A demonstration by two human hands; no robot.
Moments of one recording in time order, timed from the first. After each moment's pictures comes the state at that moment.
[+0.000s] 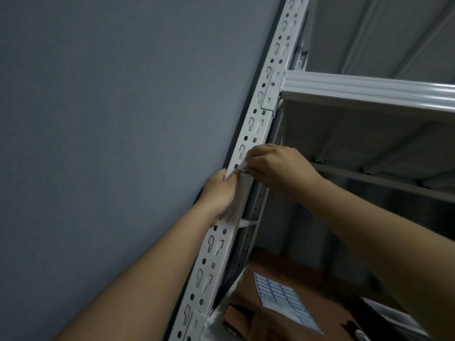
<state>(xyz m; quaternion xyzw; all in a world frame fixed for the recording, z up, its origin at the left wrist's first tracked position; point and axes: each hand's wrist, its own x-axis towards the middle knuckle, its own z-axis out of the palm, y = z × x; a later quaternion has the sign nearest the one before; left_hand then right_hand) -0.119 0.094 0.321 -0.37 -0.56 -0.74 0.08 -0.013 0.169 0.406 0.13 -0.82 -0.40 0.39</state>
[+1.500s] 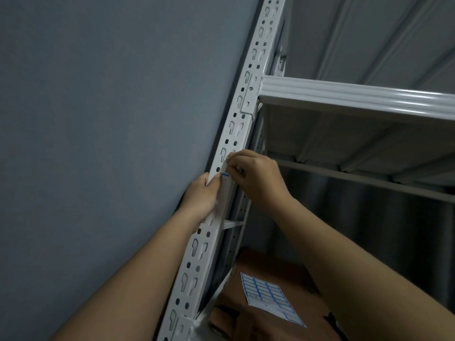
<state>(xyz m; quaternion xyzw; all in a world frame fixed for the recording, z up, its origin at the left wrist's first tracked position) -0.107 0.087 0.320 -0.36 -0.57 -0.73 0.09 -0.029 0.183 0.384 0.12 -0.83 -0.19 0.51</state>
